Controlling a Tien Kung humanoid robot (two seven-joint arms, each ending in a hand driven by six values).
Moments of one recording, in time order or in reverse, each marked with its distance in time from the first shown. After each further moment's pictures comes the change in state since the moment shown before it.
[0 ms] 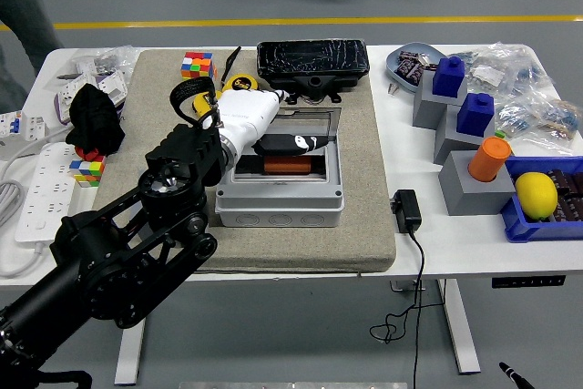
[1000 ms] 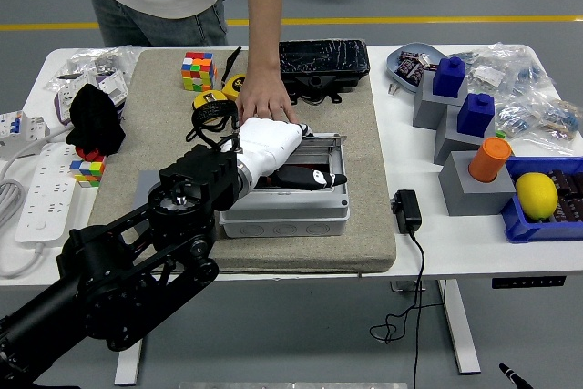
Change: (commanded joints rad) left arm 0.028 0.010 0.068 -0.070 -0.078 -0.093 0.000; right arm 0.000 -0.001 0.006 0.000 -0.004 -0.001 -0.002
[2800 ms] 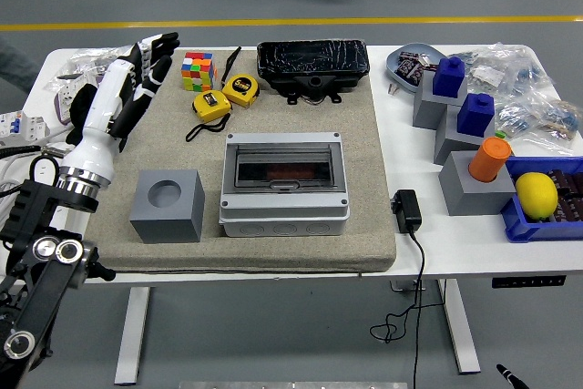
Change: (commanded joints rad) left arm 0.436 0.019 -0.644 0.013 -0.730 0.477 -0.711; right arm -0.004 0.007 -0.017 0.000 0.020 -0.004 -0.003
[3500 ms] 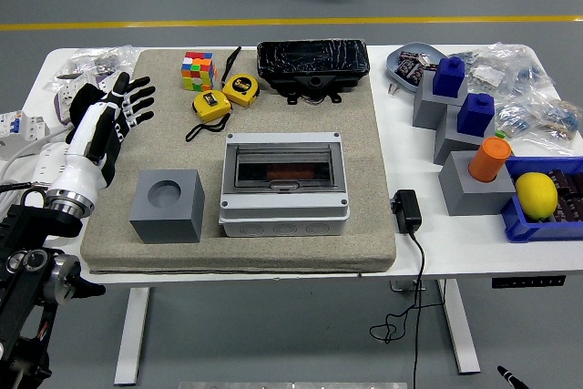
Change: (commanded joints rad) left arm 0.036 -0.005 -0.023 0.023 -0.146 -0.009 0.131; right arm 0.001 -0.006 -0.026 0.000 0.008 0.005 -0.001
